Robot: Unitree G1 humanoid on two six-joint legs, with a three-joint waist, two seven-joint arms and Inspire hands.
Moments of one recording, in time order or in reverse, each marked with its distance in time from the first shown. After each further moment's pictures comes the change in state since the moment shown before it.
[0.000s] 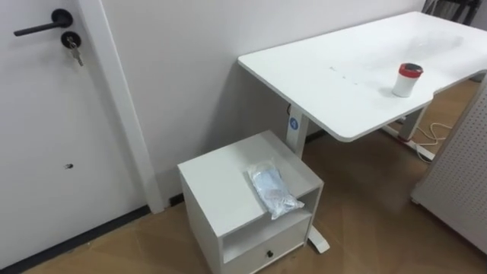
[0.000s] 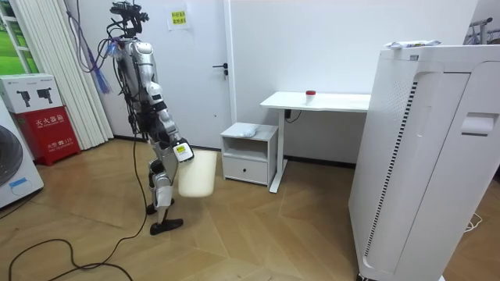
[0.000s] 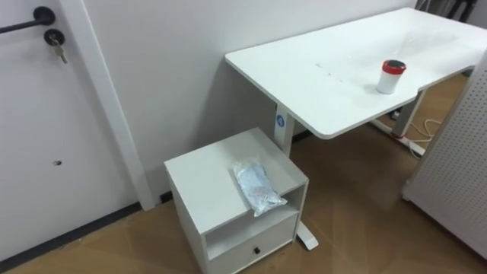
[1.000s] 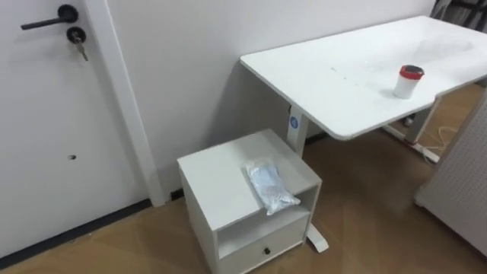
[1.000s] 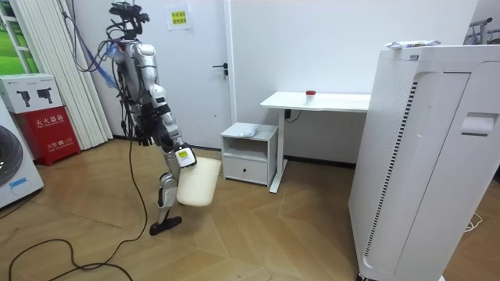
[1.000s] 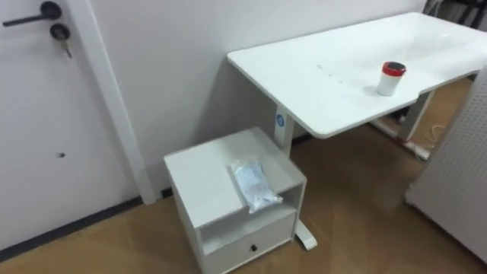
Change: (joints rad) left arm 0.048 0.007 -0.049 0.011 0.064 0.035 -0.068; right arm -0.003 -0.029 0.029 0.023 0.076 0.023 -0.049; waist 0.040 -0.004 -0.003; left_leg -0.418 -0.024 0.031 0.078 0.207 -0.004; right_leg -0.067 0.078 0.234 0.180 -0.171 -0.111
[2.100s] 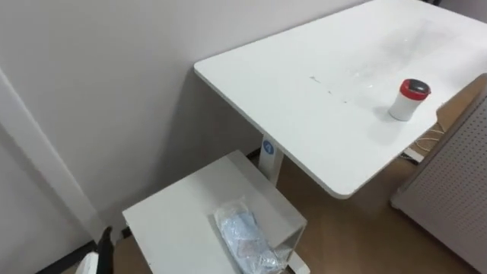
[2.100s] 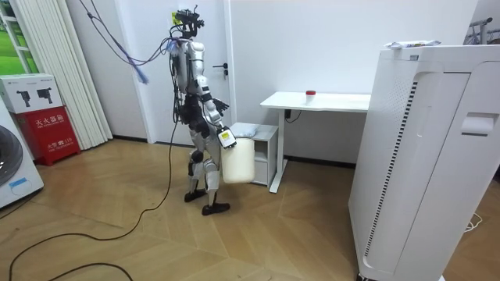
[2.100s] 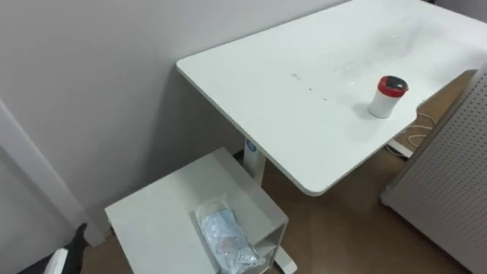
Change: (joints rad) left arm -0.284 0.024 -0.170 -0.446 0.016 -0.263 0.250; right arm -0.070 0.002 0.109 -0.039 -0.035 -0.147 -0.024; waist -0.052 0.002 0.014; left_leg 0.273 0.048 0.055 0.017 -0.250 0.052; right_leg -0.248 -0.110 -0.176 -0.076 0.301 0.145
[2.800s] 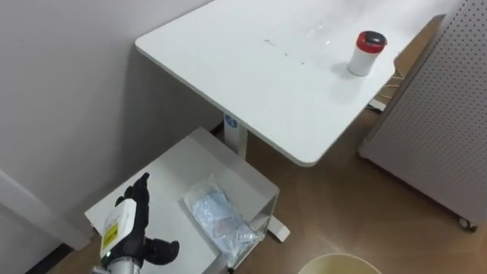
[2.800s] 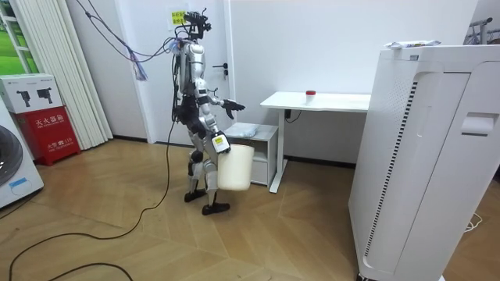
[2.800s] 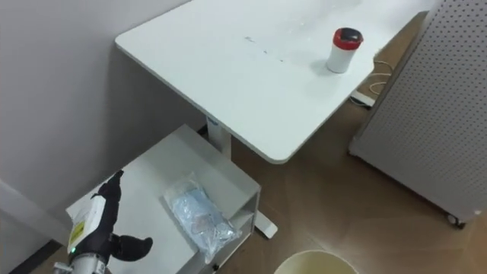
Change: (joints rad) left arm -0.228 0.041 -0.227 0.182 0.060 -0.037 0.155; right arm -0.111 -0.035 0.061 0.063 0.039 -0.035 -0.004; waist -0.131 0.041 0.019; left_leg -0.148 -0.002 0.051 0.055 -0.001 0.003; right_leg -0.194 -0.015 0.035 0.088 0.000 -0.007
